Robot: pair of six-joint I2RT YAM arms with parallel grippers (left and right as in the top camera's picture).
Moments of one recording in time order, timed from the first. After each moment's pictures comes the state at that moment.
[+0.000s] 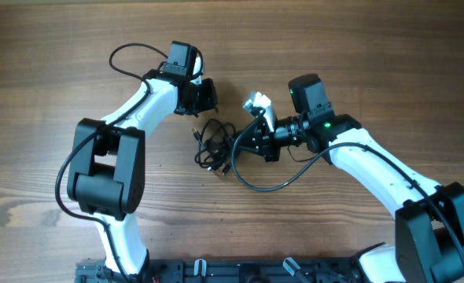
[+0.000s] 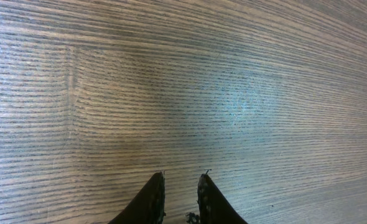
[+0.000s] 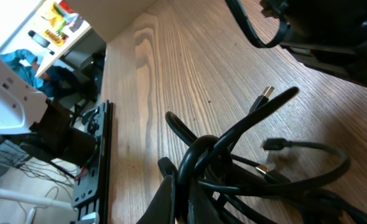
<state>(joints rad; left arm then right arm) -0.26 2.03 1.36 -0.50 0.31 -0.47 0.41 1.60 0.94 -0.23 -1.03 -0.20</state>
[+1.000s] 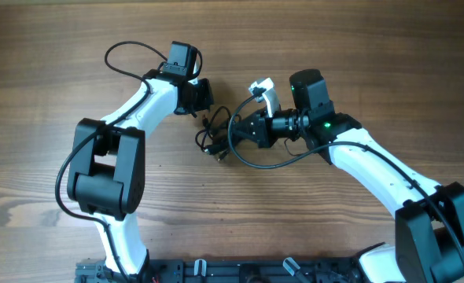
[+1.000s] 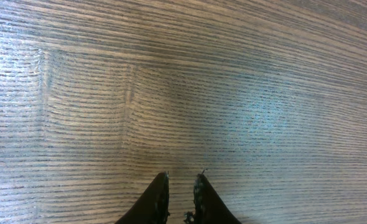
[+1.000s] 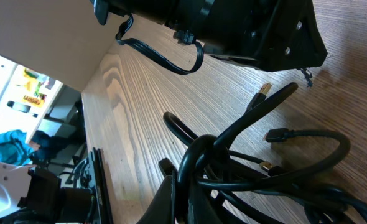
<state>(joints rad) -0.26 2.03 1.35 -0.51 0.18 -0.47 0.41 1.60 0.94 -0.10 -0.88 0.20</state>
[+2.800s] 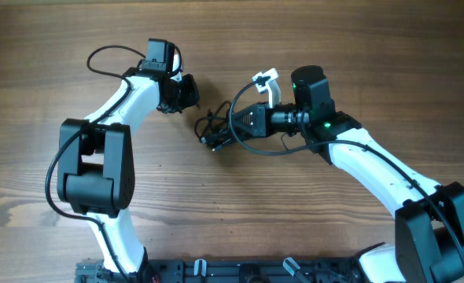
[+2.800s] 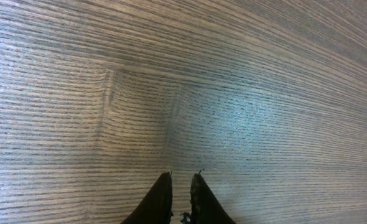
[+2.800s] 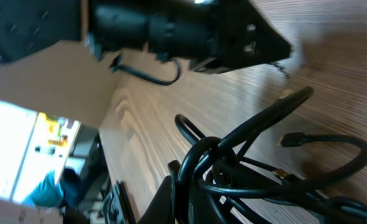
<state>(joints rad) -0.16 2.03 1.35 -0.52 0.30 -0.47 0.41 1.60 0.94 0.02 -0.83 0.50</state>
